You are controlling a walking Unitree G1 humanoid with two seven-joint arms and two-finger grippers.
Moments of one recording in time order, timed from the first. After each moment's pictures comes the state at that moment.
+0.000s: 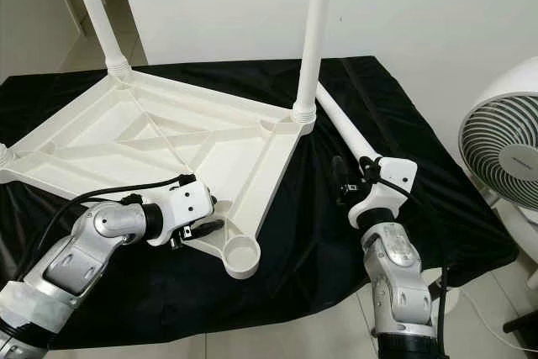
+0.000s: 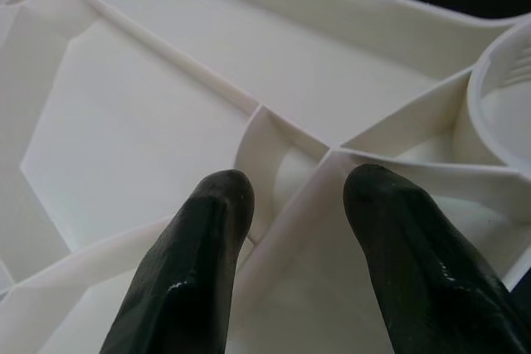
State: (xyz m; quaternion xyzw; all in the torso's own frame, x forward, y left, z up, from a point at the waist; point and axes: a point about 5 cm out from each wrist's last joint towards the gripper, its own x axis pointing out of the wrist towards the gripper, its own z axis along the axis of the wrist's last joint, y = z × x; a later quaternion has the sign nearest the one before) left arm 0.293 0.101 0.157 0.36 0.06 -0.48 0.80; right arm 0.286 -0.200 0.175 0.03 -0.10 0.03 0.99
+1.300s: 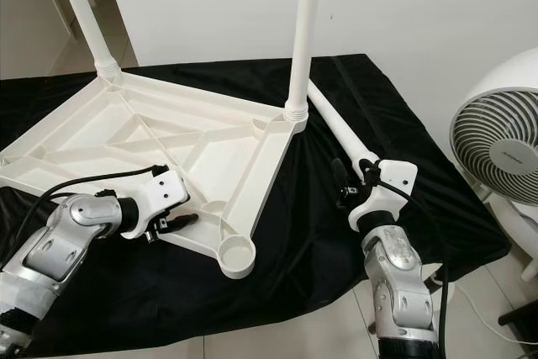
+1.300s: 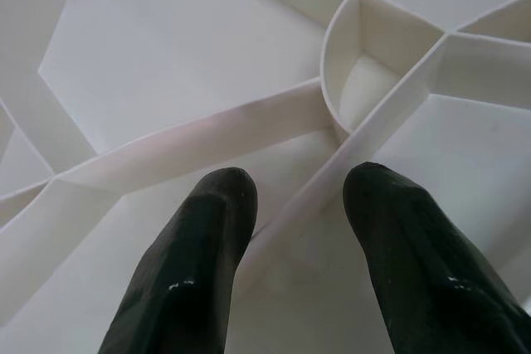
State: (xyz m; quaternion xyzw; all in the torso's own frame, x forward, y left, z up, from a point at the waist) left arm 0.311 0.138 0.154 0.35 0.13 -0.44 0.82; right arm 0.282 -0.200 0.174 0.03 -0.09 0.04 0.99
